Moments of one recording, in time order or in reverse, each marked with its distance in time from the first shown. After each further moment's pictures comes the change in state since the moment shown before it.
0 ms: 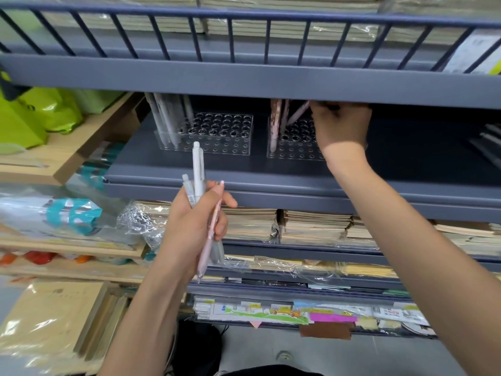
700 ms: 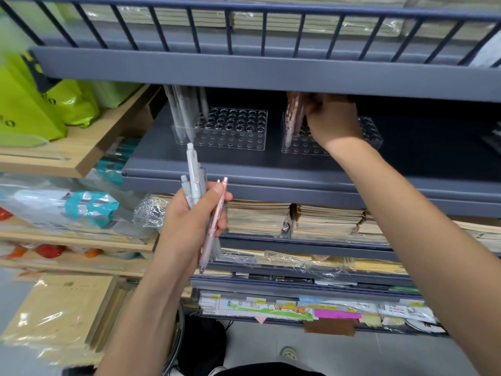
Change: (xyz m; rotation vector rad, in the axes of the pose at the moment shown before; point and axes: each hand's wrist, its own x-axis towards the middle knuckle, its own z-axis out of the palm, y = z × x) left_hand -0.010 0.000 -0.033 -0.014 0.024 -0.029; right_hand 0.005 -0.002 0.022 -0.570 -0.294 -0.126
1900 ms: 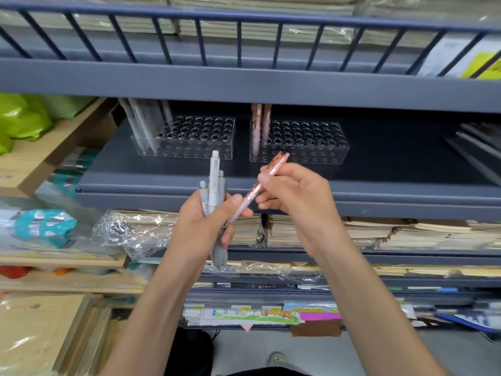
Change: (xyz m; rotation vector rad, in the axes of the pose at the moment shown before) left_hand 0.019 -0.016 0.057 0.063 -0.169 0.030; right_hand -0.116 0.015 -0.016 1.155 -0.319 0.382
